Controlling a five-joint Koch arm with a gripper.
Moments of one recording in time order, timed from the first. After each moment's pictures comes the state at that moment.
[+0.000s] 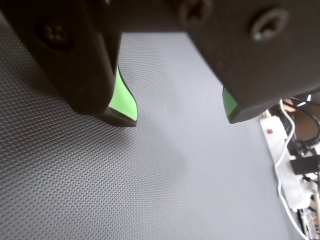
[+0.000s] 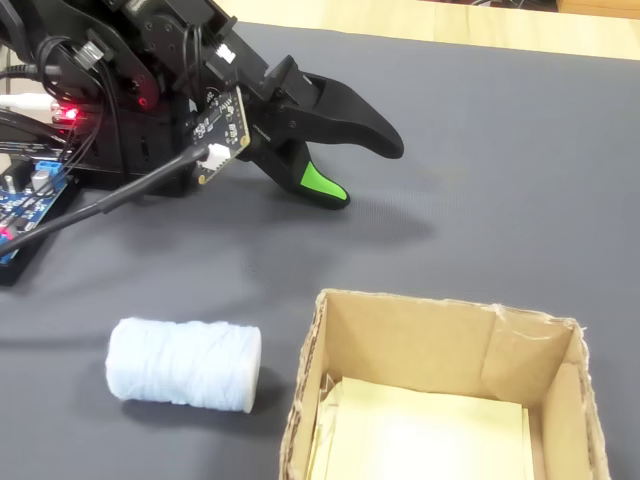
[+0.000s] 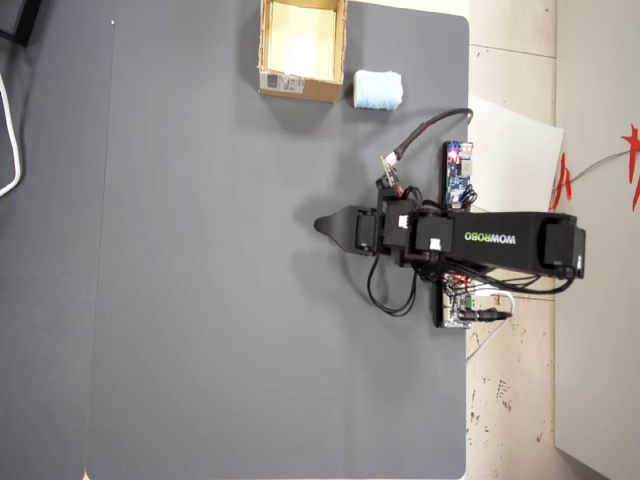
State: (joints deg) arm 7.7 130.8 176.6 -3.4 94.0
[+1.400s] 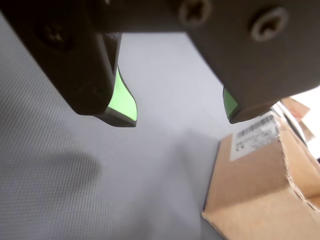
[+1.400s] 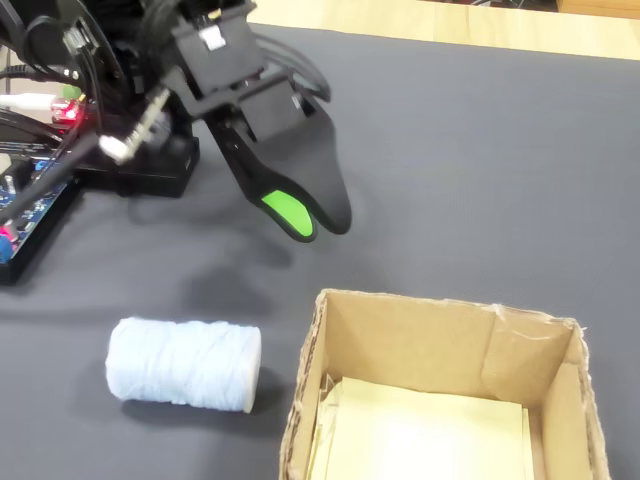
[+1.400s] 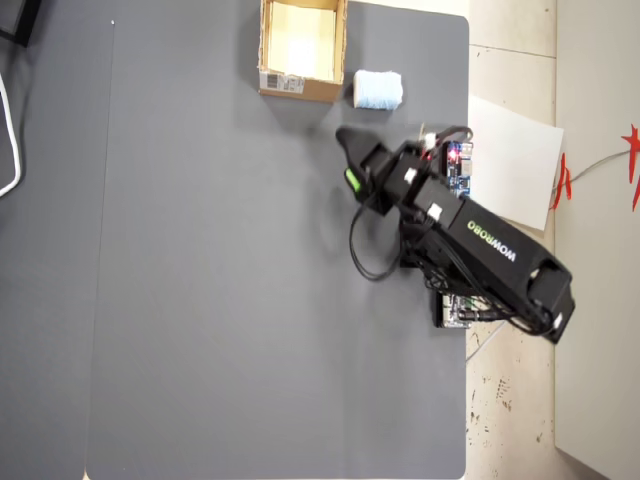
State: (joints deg) arm 41.6 130.3 152.6 26.5 75.8
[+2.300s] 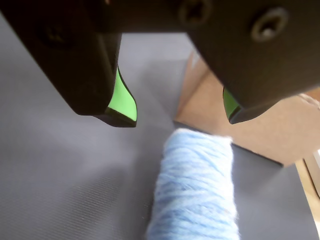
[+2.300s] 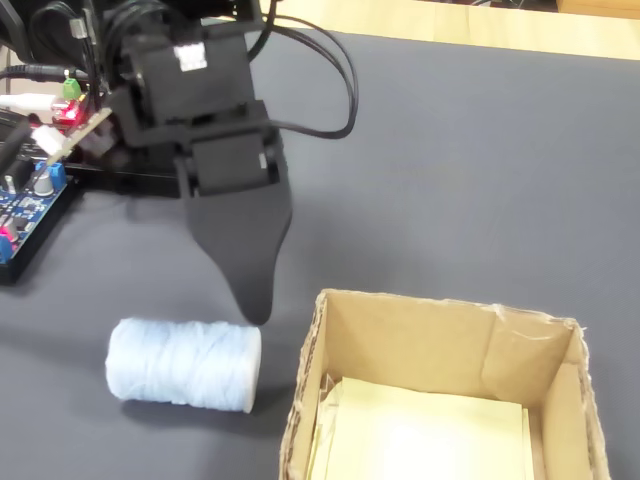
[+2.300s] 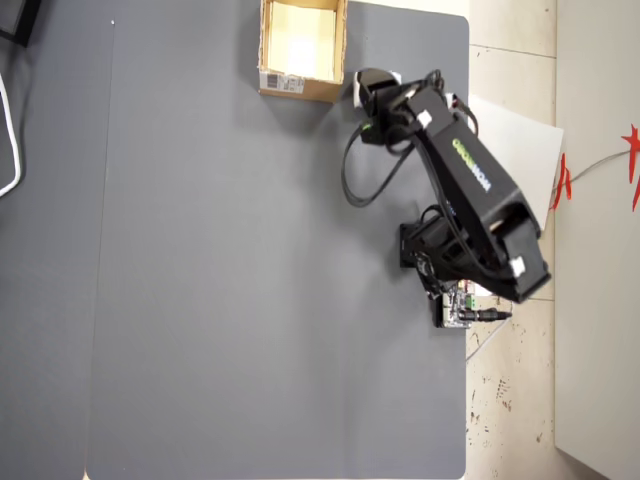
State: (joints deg) arm 60.8 102.7 124.9 44.7 74.4
